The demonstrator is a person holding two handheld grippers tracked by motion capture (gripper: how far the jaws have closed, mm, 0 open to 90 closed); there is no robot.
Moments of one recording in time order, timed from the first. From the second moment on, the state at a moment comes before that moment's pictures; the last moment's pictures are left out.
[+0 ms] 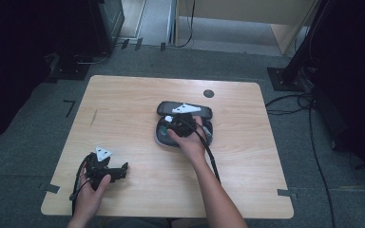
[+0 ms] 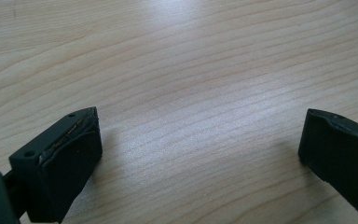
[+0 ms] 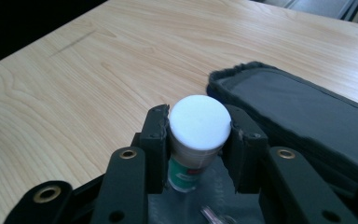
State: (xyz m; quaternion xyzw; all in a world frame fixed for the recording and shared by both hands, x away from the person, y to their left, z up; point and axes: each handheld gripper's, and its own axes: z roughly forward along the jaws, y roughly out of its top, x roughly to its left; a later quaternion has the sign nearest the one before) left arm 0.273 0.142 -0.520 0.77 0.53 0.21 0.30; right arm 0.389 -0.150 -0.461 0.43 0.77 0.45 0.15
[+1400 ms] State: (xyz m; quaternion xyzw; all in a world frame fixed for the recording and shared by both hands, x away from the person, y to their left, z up) left arm 0.273 0.141 -0.520 0.77 0.53 0.21 0.30; right arm 0.355 -0.221 -0.469 0.48 0.75 0.43 0.17
